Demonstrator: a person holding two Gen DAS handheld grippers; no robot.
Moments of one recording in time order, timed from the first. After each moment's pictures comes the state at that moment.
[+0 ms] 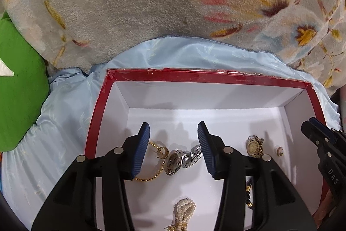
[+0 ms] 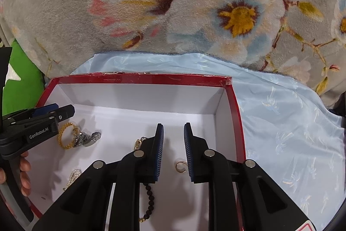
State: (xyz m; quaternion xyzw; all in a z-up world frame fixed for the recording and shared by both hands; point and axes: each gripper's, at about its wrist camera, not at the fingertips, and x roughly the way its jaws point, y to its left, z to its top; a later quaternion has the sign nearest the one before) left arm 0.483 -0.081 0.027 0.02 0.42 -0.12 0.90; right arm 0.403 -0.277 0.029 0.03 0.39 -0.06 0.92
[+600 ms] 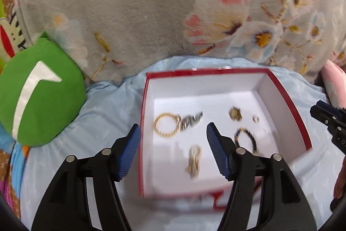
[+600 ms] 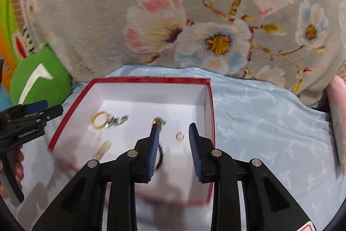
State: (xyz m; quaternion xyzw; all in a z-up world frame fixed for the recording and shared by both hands) left arm 0.322 -0.022 0.088 0.06 0.33 -0.14 0.93; right arm 0.249 -0.259 0.086 0.02 0.33 -0.03 0.94
